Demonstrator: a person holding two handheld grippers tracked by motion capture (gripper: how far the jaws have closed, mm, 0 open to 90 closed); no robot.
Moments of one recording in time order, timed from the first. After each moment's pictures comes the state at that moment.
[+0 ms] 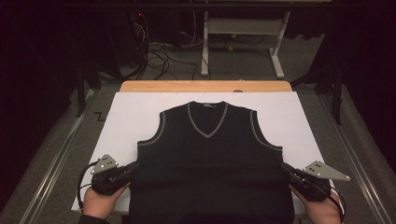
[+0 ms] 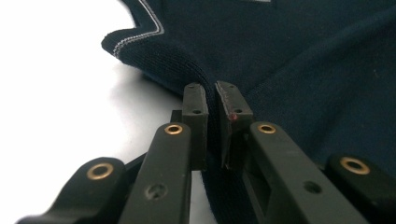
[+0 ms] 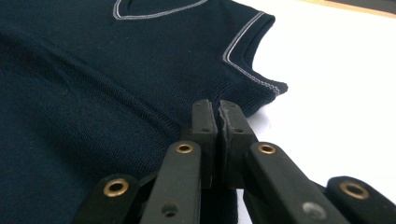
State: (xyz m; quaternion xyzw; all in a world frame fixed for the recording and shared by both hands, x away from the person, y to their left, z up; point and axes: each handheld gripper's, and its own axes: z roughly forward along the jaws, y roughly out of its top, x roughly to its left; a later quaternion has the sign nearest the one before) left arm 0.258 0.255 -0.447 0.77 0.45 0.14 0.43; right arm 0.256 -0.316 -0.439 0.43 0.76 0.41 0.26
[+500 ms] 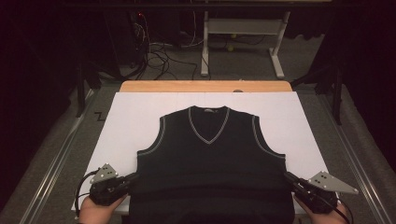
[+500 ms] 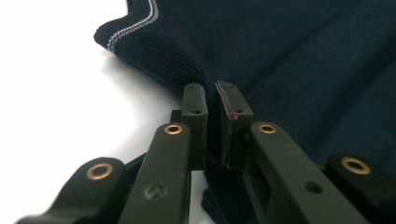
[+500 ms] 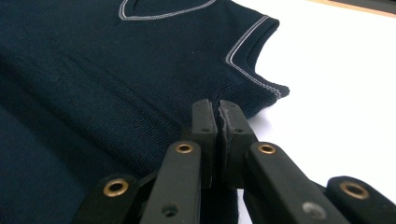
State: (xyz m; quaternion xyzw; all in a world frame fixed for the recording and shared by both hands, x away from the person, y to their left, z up) left arm 0.237 0.257 -0.458 0.79 0.44 0.11 0.41; right arm 0.229 -0.321 -0.439 0.42 0.77 0.41 0.26
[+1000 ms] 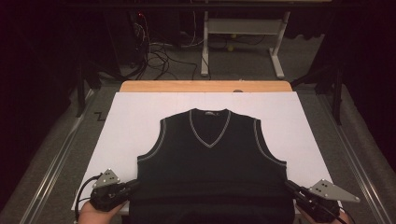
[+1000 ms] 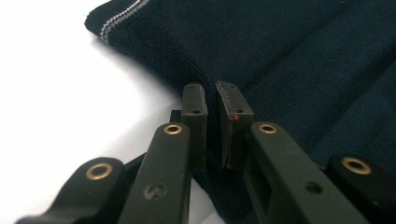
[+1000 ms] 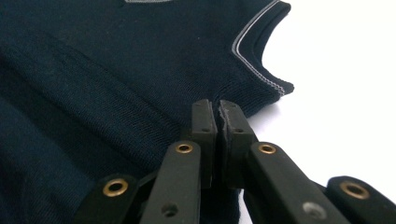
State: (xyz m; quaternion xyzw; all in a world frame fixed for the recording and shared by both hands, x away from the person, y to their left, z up) left arm 0.231 0.256 -0.467 0.81 0.43 0.10 0.38; right arm 0.213 -0.324 -0.448 0.41 0.78 0.40 0.24
